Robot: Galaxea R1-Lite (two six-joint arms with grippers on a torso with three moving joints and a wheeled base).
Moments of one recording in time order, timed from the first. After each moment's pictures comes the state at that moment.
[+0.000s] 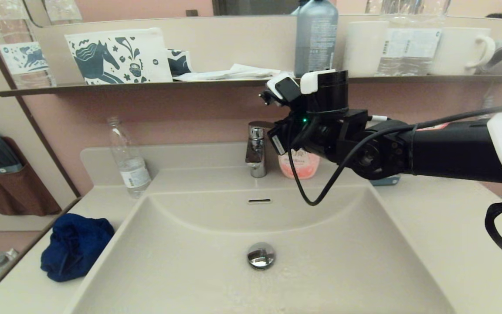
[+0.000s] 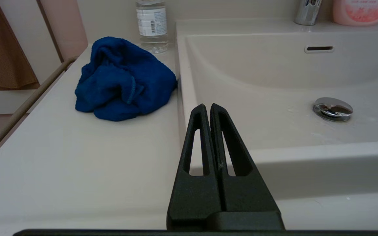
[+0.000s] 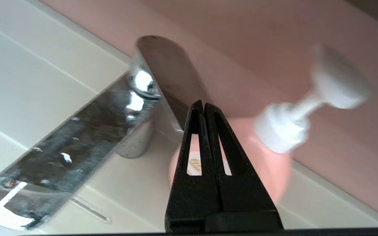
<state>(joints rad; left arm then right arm) 0.00 0.00 0.00 -0.03 0.00 0.01 0.64 2.16 -1.86 -0.16 -0.26 -0.34</state>
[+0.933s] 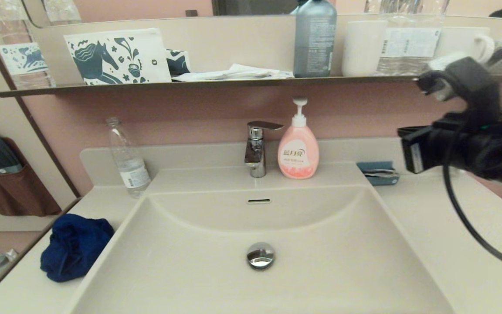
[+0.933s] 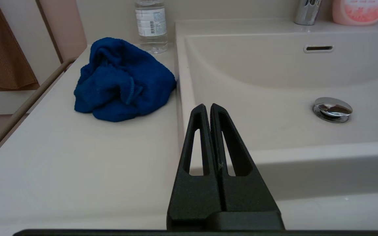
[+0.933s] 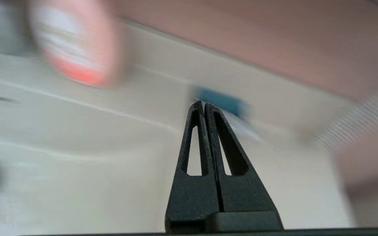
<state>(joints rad) 0.00 0.00 0.00 -0.03 0.00 0.02 0.50 1.45 -1.08 -0.16 -0.41 -0.23</state>
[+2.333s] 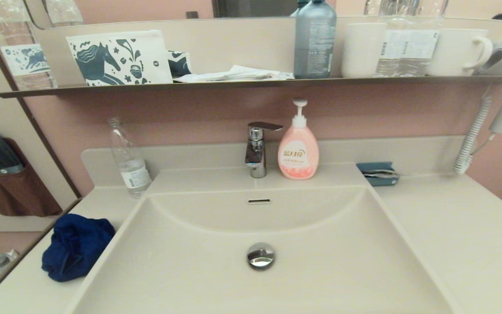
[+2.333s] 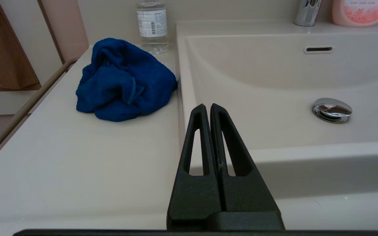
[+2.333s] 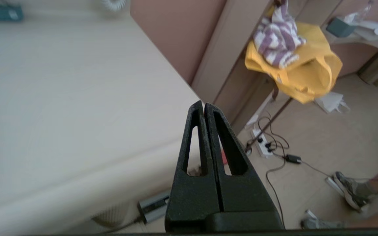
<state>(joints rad) 0.00 0.00 0.00 -0.03 0.00 0.02 0.04 0.29 -0.60 0.40 -0.61 -0.23</state>
